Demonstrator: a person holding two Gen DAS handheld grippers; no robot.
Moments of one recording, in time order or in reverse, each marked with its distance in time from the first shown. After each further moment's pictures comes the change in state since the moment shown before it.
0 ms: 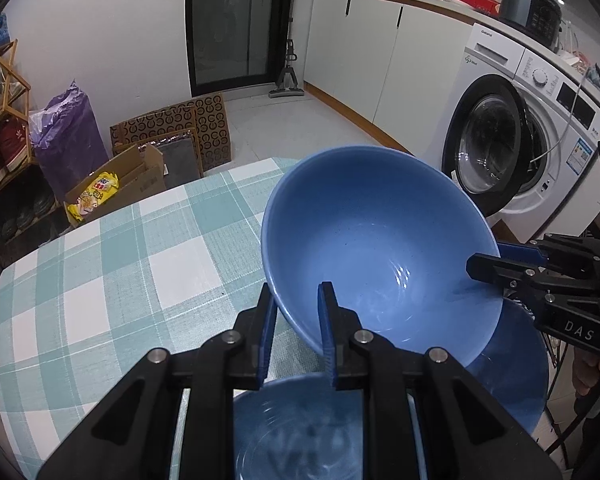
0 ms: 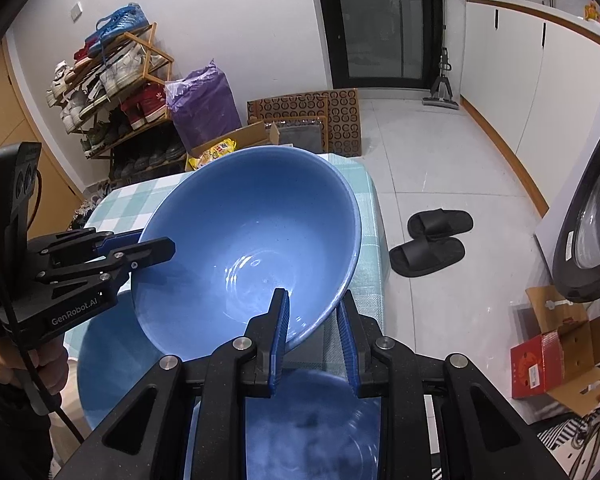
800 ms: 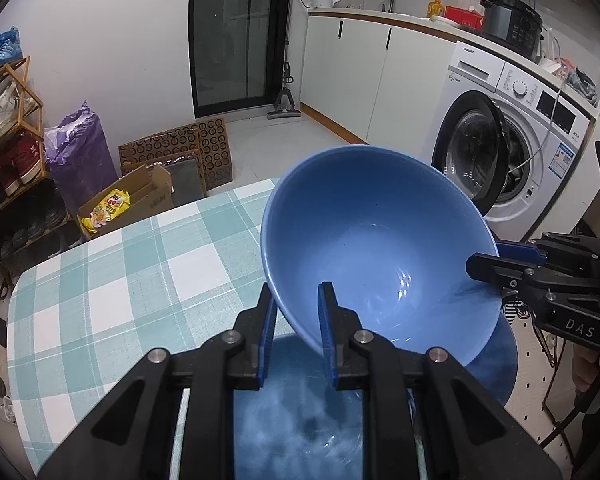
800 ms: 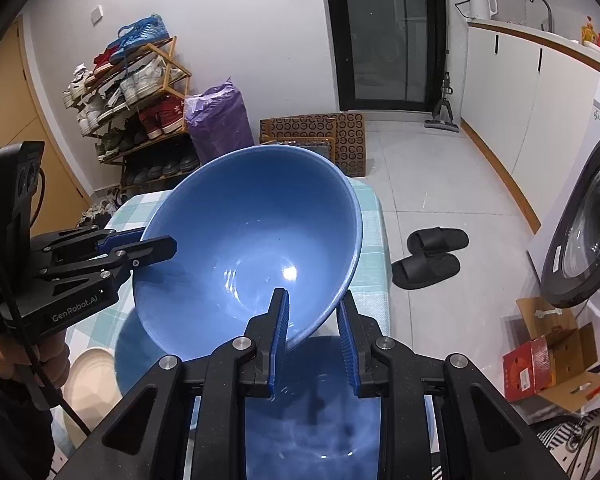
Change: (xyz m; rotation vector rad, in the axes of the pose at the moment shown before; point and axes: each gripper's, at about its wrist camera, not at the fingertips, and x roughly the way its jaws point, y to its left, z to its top) left arm -0.064 -0.007 -0.015 0.014 -0.074 0.003; right arm -0.075 0.030 -0.014 -0.036 -0.070 0.002
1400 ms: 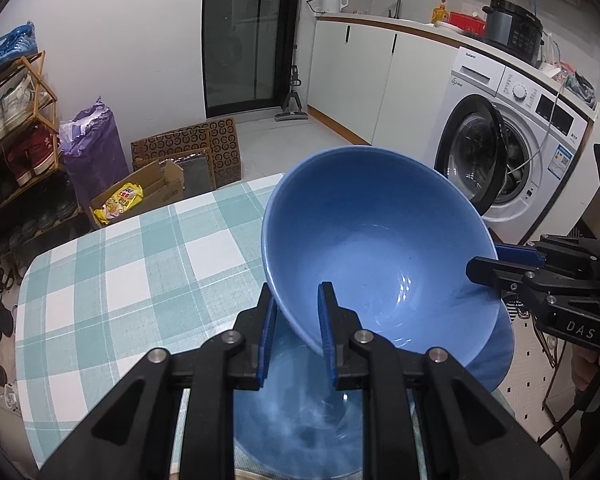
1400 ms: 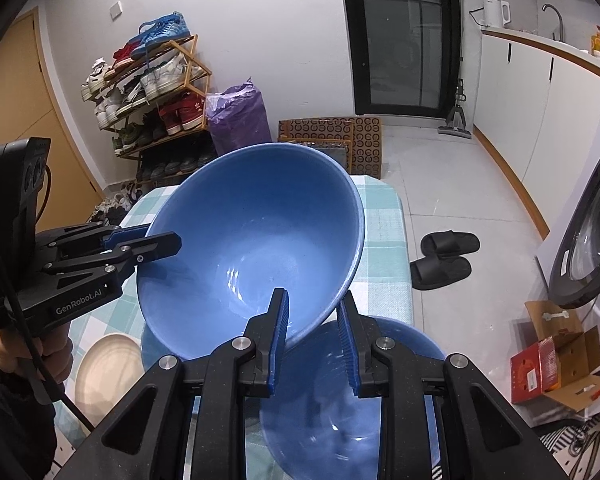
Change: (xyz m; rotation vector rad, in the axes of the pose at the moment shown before) left arm -0.026 0.008 -0.024 -0.018 -0.012 0.017; right arm -0.021 0.029 -0.017 -0.034 -0.009 0.040
